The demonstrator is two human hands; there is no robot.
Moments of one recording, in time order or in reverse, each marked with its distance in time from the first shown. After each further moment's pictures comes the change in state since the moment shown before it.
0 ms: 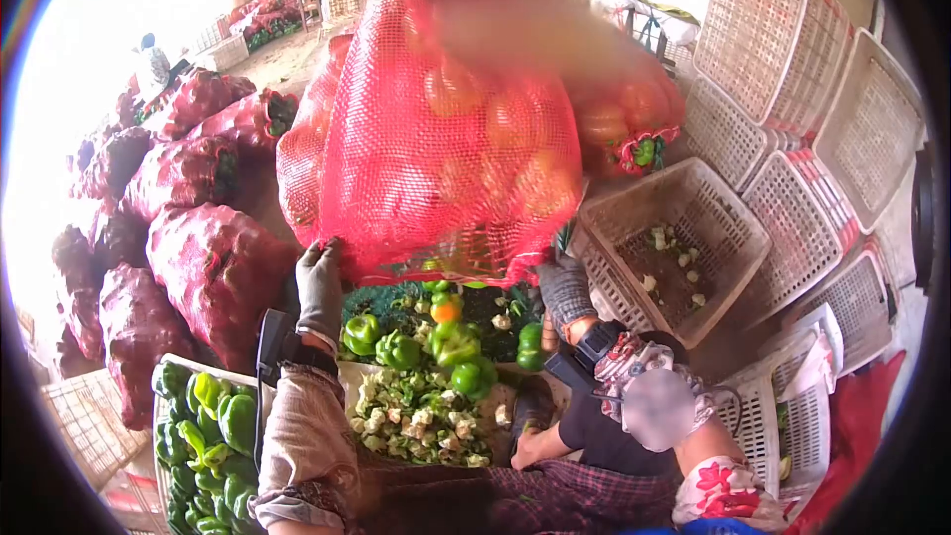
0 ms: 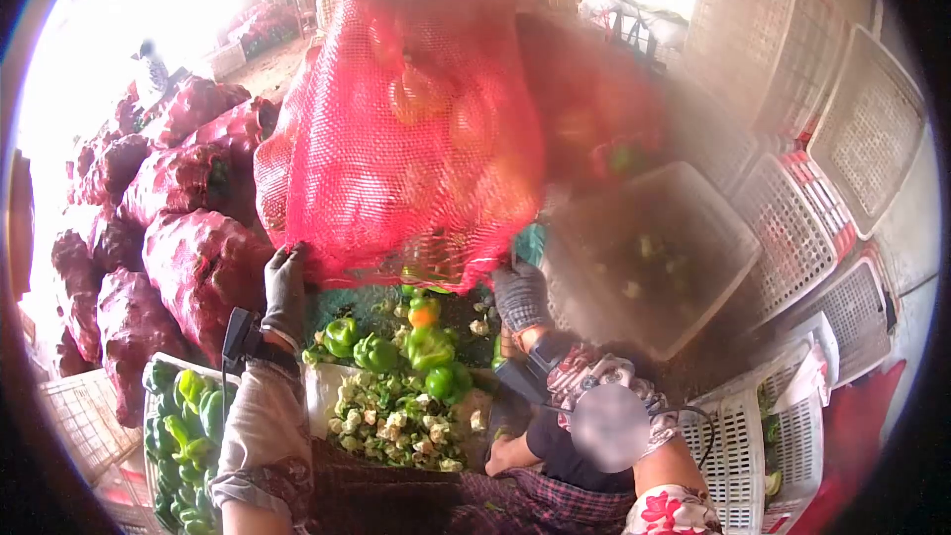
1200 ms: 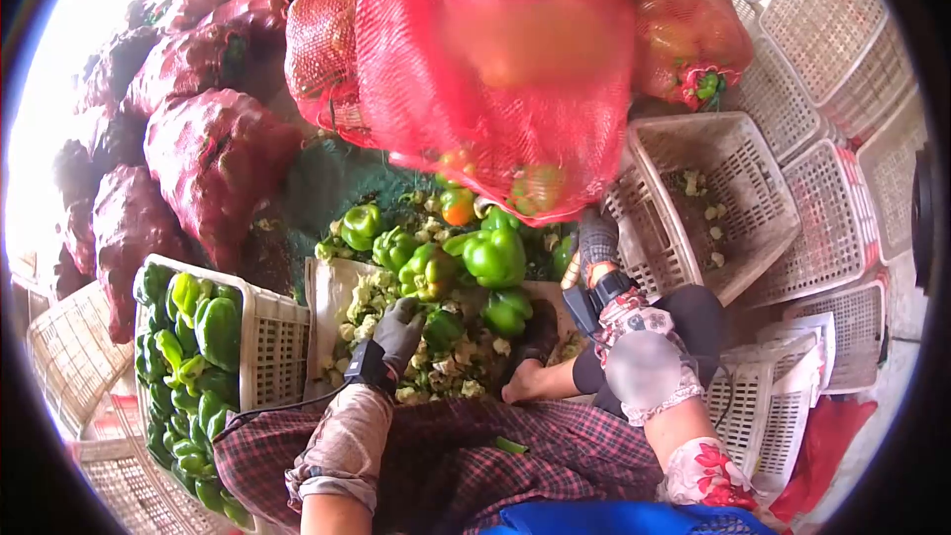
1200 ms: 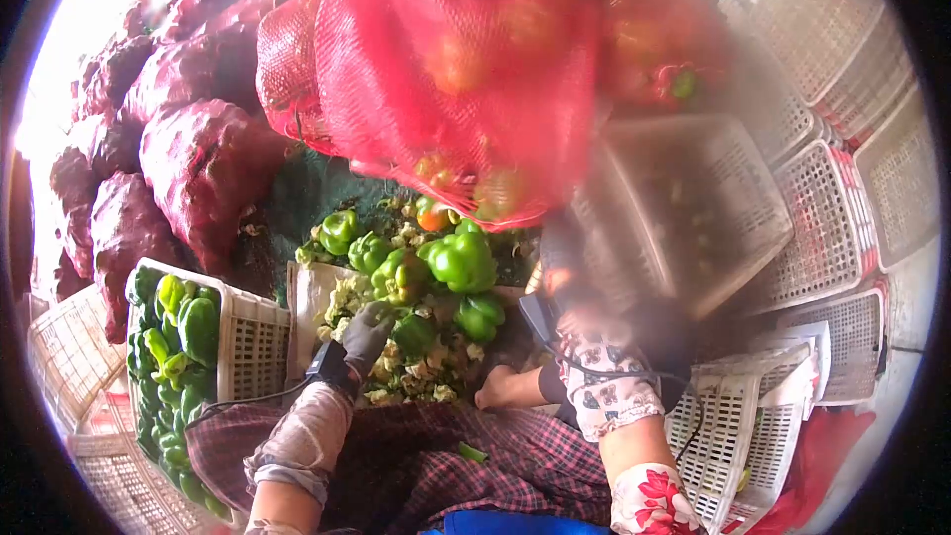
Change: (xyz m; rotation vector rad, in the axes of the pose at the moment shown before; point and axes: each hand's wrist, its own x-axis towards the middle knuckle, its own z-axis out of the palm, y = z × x) left_hand -0.185 -0.190 -0.067 0.957 -0.262 -0.309; right_hand 0.049 0.093 -0.046 0.024 0.167 0.107
